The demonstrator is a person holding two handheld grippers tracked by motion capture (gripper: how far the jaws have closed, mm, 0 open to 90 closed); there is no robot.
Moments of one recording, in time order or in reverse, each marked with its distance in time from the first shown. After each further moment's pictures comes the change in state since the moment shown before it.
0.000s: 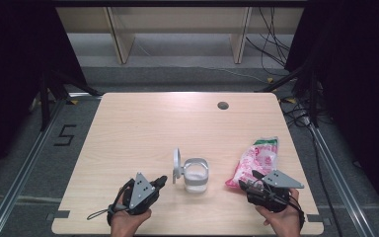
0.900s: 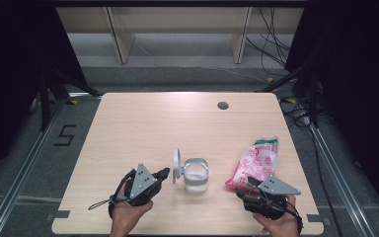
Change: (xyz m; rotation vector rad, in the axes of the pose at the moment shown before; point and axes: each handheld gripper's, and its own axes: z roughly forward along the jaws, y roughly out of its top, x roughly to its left) left arm 0.010 0.021 0.008 -0.024 -0.023 -0.008; right arm 0.016 -0.007 -0.004 0.016 0.044 -0.022
